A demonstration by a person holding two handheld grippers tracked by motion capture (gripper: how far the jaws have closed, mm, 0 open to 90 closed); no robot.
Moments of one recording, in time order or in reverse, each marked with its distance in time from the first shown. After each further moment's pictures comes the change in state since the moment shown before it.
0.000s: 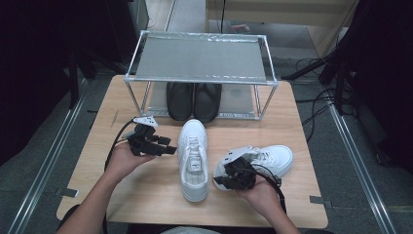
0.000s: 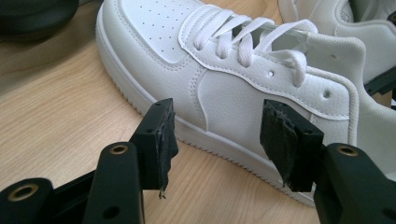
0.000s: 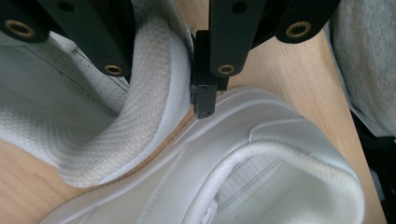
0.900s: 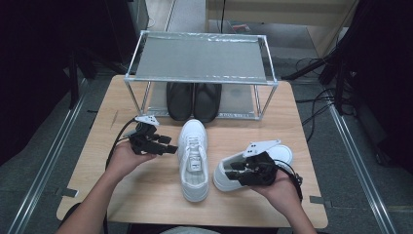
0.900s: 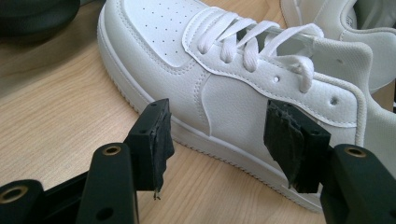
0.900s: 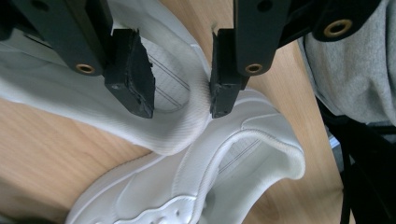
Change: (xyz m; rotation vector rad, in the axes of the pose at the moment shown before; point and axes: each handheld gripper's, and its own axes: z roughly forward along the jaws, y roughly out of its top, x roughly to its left) left arm 0.002 0.002 0.002 0.006 0.004 -0.008; right arm -0.019 -0.009 -0.059 -0.157 0.047 0.054
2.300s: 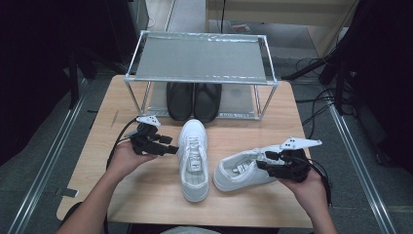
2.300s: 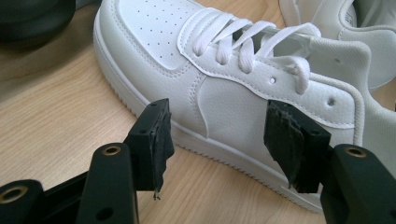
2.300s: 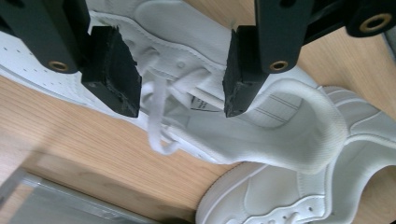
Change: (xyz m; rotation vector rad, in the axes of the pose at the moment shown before) left arm -0.003 0.002 0.002 0.001 0.001 0.022; right arm -0.051 -0.041 -0.048 -0.110 -0.226 0.150
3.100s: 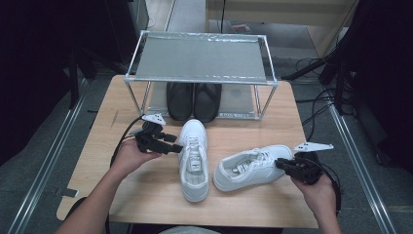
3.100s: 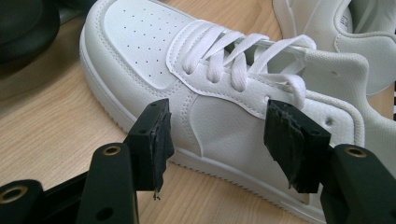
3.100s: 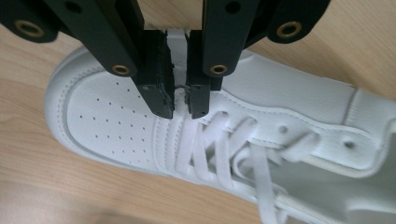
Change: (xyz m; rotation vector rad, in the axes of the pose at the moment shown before) left arm -0.002 0.010 0.009 0.007 -0.014 0.032; right arm -0.032 -0.028 -0.007 0.080 -0.135 0.113
